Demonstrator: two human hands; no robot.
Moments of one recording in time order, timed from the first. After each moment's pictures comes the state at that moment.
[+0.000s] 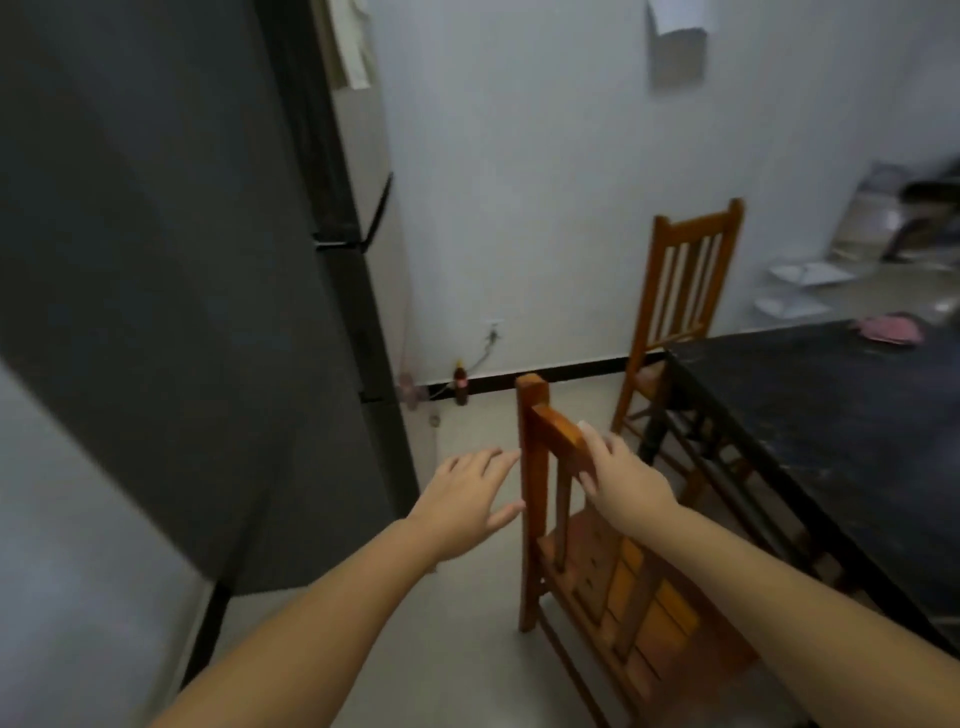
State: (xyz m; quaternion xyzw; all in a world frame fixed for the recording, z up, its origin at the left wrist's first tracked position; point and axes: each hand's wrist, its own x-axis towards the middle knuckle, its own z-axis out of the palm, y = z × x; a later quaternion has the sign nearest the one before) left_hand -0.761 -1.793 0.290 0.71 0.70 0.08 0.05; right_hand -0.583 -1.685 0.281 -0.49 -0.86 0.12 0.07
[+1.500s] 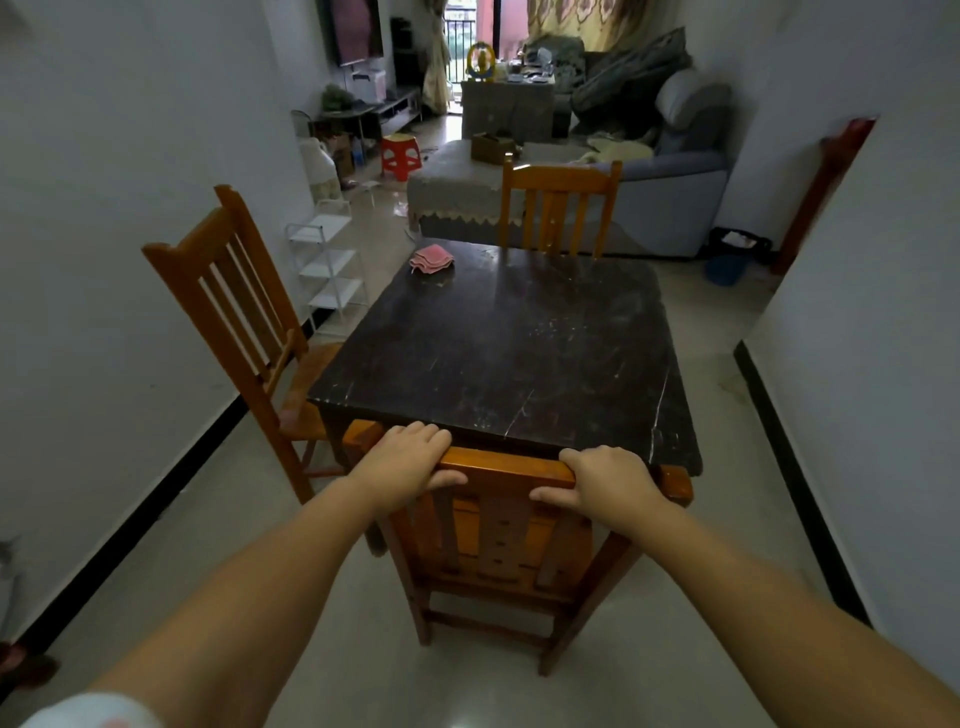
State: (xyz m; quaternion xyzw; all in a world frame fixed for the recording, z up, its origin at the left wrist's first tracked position) left_hand -0.639 -1.394 0.279 0.98 0.19 -0.06 0.02; right_hand -0.459 -1.568 0.267 -0.82 -0.57 0.01 -0.02
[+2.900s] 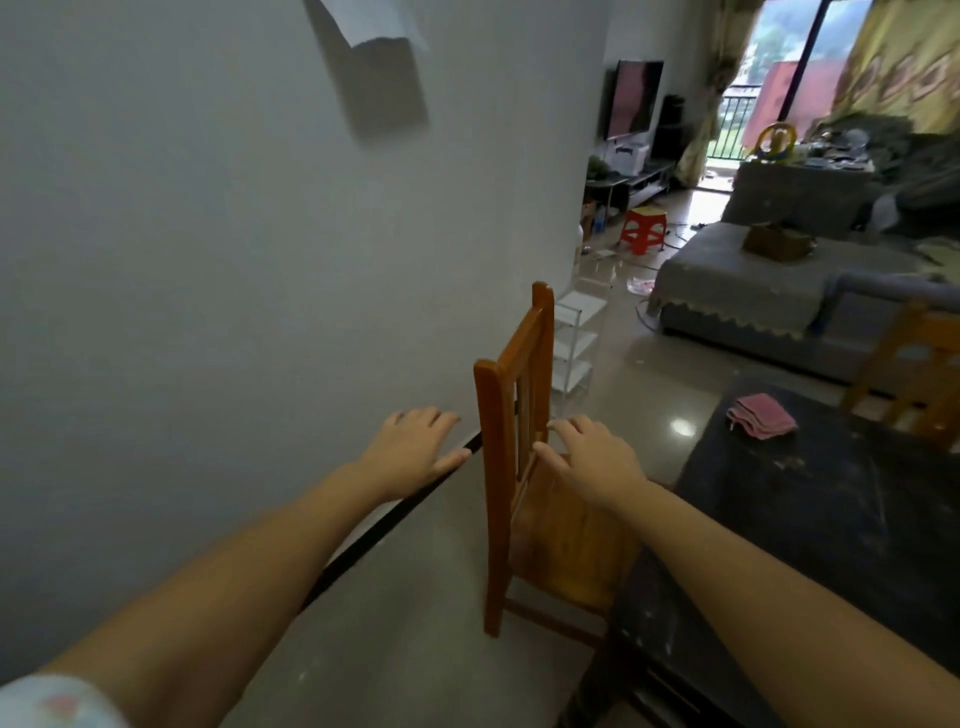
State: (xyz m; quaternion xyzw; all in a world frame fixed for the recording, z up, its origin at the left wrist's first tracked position) left_hand -0.862 -0.937 0.327 0.89 0.46 0.02 0.01; right_hand -0.634 -0.999 0.314 -0.70 -0.70 0.06 0.12
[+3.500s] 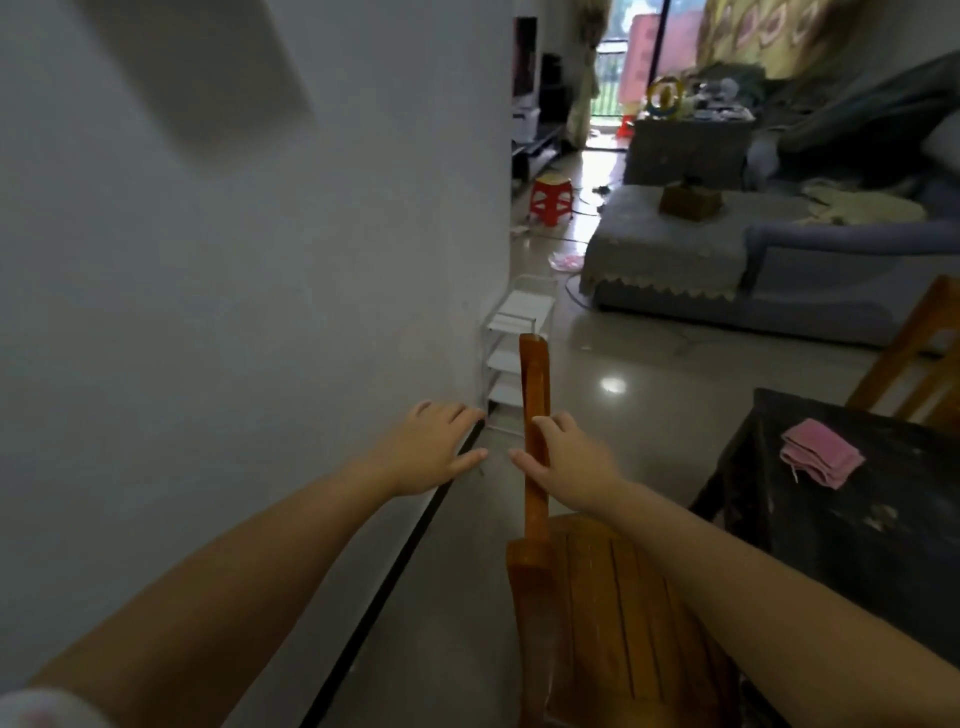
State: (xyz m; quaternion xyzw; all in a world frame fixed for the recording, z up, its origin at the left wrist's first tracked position) left_hand -0.788 -0.599 0.312 0.97 0.25 0.03 0.01; right_hand -0.617 -0.709 0.292 -0.78 -0.59 0.13 0.16
